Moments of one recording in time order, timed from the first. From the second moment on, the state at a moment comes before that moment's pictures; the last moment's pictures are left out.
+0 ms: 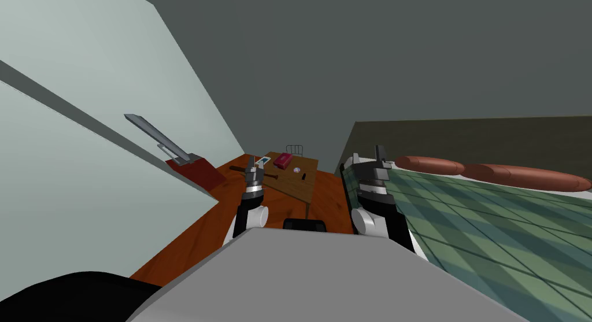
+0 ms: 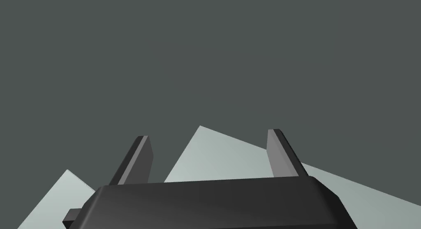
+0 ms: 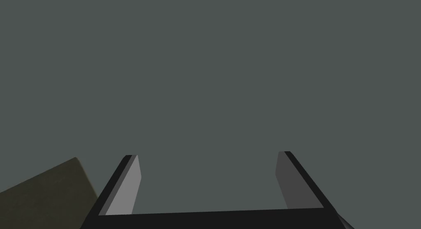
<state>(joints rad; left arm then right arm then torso) 0.50 -0.02 -0.05 -2.24 0.03 -0.42 -0.03 0.49 0.02 0.03 -2.35 -0.01 -0.40 -0.13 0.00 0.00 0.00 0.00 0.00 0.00</state>
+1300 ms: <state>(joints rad) 0.35 0.22 0.01 -1.97 0.01 -0.18 0.09 0.49 0.02 0.03 -2.35 -0.01 -0.40 -0.13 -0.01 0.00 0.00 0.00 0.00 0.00</state>
